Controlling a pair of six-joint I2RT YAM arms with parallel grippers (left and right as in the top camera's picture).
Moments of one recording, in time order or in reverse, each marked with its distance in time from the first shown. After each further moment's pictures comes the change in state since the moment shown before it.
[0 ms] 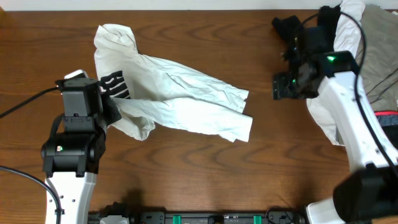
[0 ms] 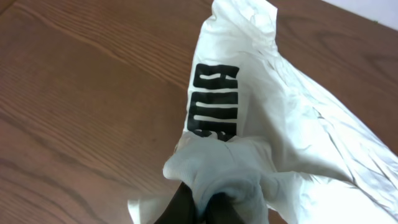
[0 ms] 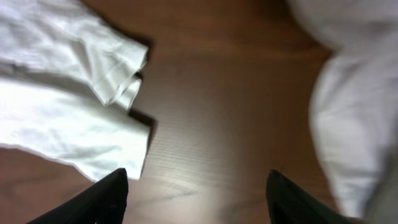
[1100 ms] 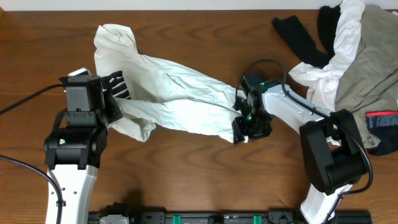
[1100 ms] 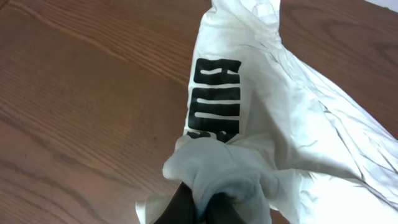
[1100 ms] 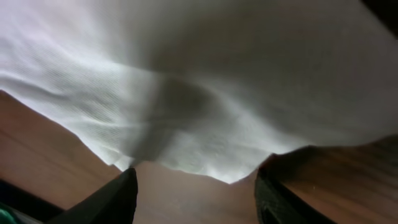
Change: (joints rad) left arm 0.000 0.034 0.000 0.005 0.000 0.015; right arm 0.250 0.243 -0.310 0.179 -0.223 0.011
